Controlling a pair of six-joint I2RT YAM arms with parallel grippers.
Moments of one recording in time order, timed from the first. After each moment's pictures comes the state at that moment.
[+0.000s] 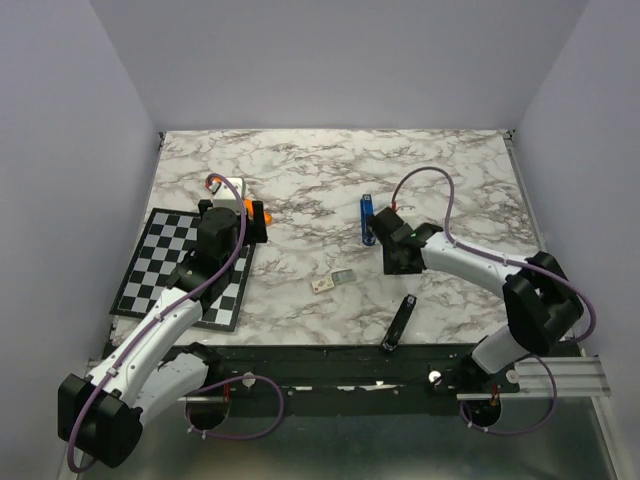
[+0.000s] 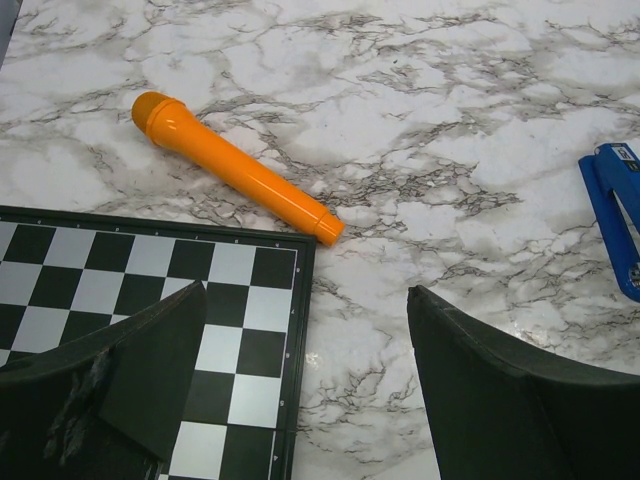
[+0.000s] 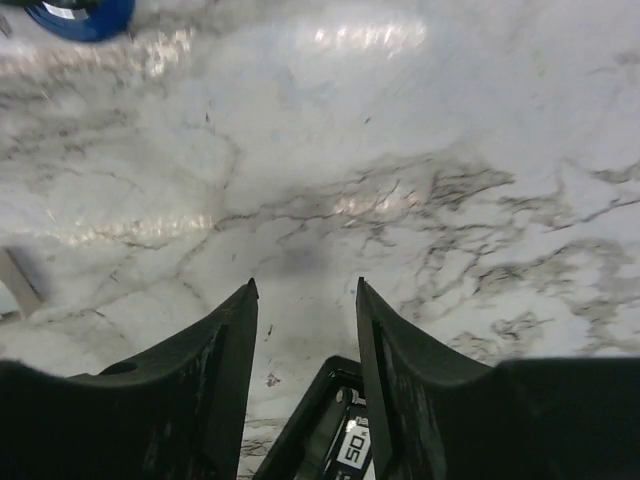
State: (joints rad) left arm -0.43 0.91 0.69 -0.09 -0.34 -0.15; right arm 0.72 1.58 0.95 -0.63 0.41 0.61
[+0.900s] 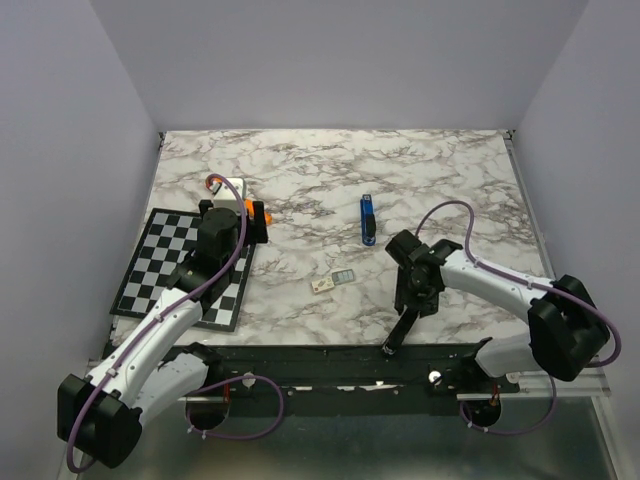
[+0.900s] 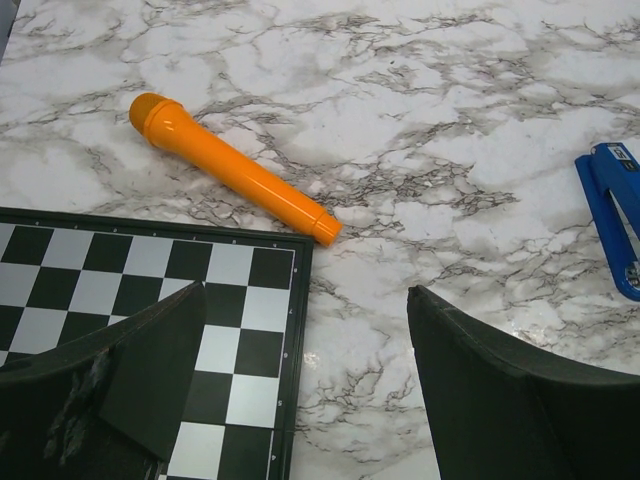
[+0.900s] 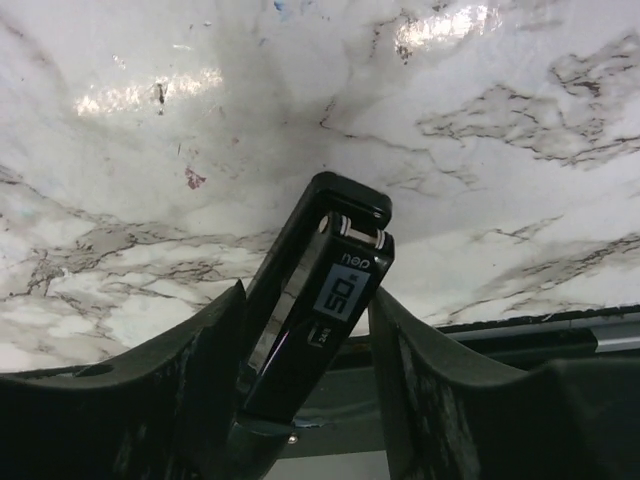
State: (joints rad) left arm -0.44 0.90 0.69 -0.09 -0.35 -0.15; right arm 0.67 1.36 0.80 -0.90 0.13 0.81
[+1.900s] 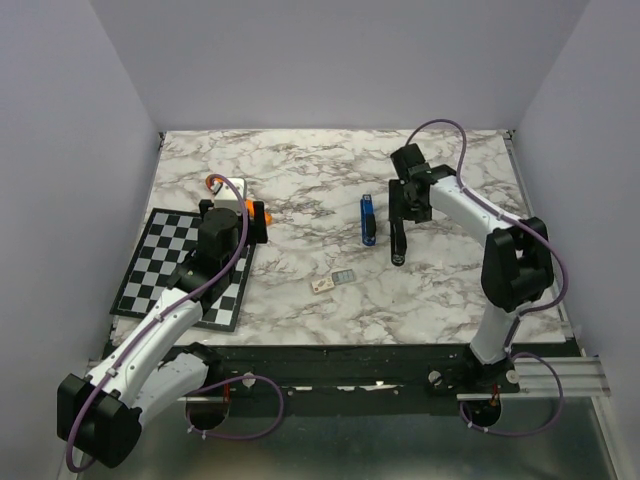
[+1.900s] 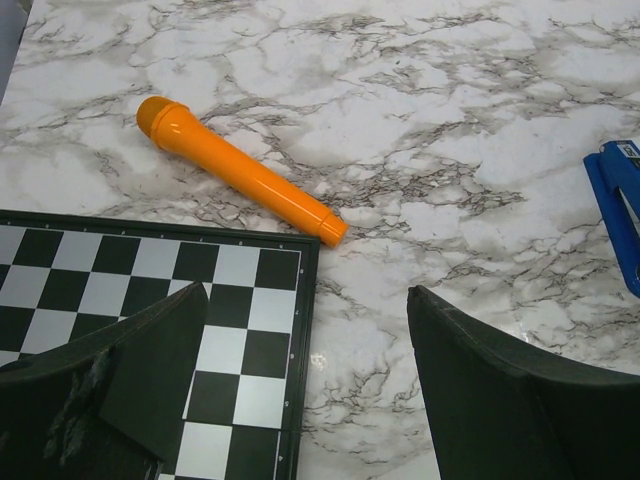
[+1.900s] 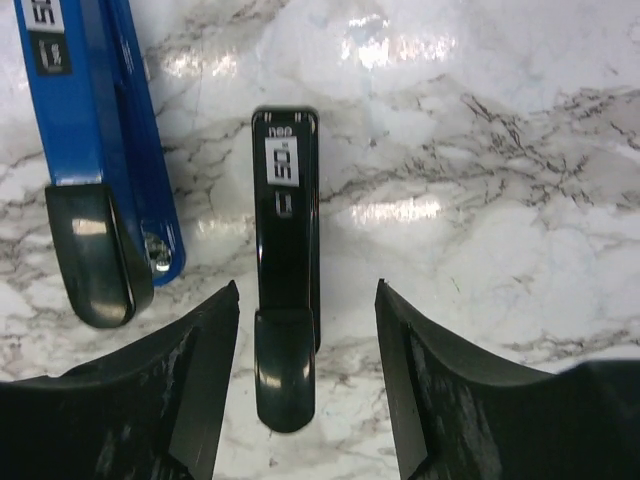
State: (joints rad) left arm -0.45 0.90 0.69 -0.09 -0.36 -0.14; right arm 0.39 1.85 1.45 -0.72 0.23 0.34
